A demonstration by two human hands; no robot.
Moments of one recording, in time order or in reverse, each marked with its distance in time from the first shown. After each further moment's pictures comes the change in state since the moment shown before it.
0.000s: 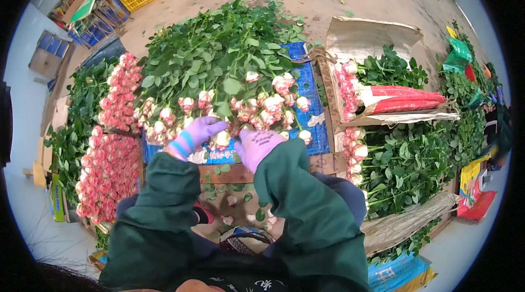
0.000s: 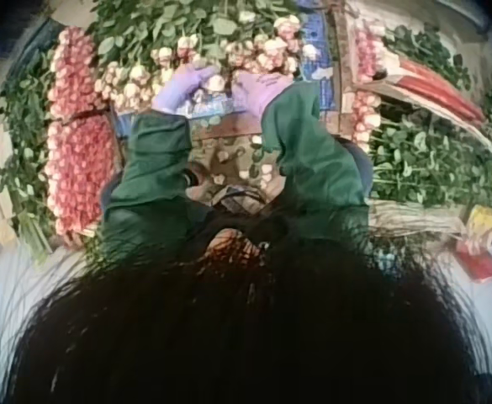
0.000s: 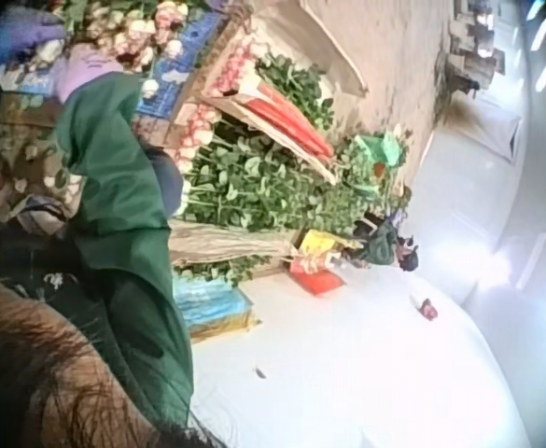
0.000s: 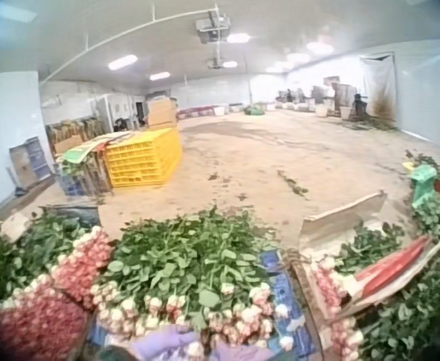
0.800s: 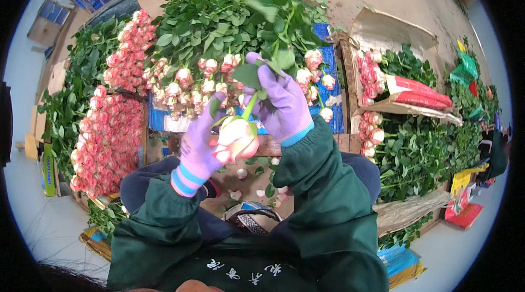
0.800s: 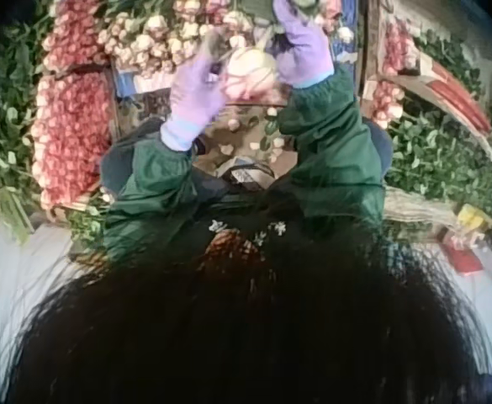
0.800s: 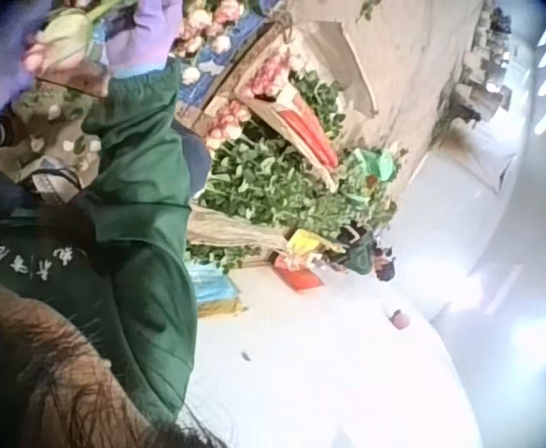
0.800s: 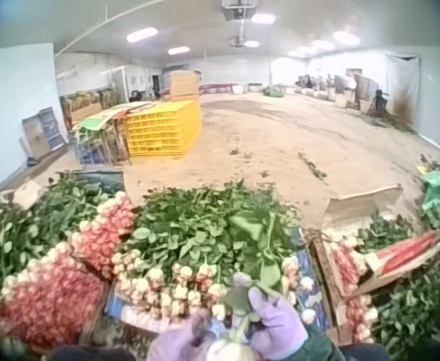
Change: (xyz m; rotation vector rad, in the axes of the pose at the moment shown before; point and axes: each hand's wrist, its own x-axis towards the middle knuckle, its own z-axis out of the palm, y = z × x) left_hand -0.146 0.006 0.009 0.122 0.522 0.706; right_hand 0.006 -0.060 0.005 2.049 0.042 -0.422
